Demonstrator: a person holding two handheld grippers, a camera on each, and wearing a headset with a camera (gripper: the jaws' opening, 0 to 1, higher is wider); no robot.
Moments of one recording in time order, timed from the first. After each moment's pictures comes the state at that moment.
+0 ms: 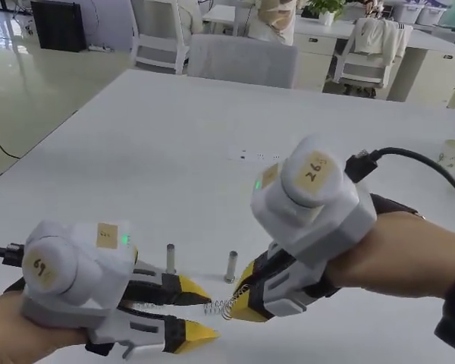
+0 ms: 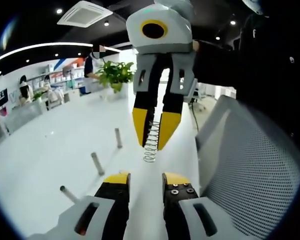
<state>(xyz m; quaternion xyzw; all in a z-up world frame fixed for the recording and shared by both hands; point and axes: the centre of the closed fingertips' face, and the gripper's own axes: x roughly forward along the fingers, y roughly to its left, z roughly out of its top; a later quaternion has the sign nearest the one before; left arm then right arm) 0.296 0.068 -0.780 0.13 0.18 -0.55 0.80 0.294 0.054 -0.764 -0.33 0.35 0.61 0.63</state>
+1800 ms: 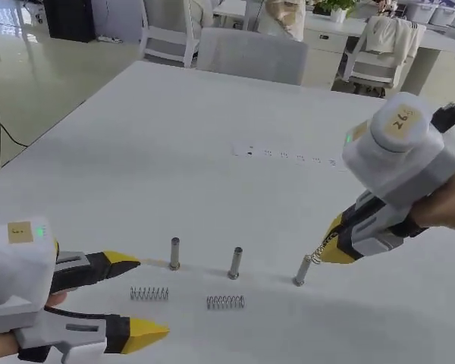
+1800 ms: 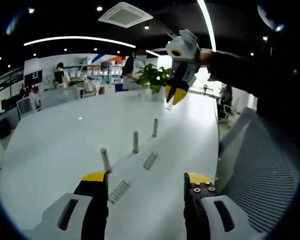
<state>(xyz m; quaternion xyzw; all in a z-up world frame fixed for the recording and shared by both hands) 0.305 0.139 -0.785 0.07 0.19 -0.42 0.88 0.375 -0.036 -0.754 -0.38 0.40 0.51 0.66</state>
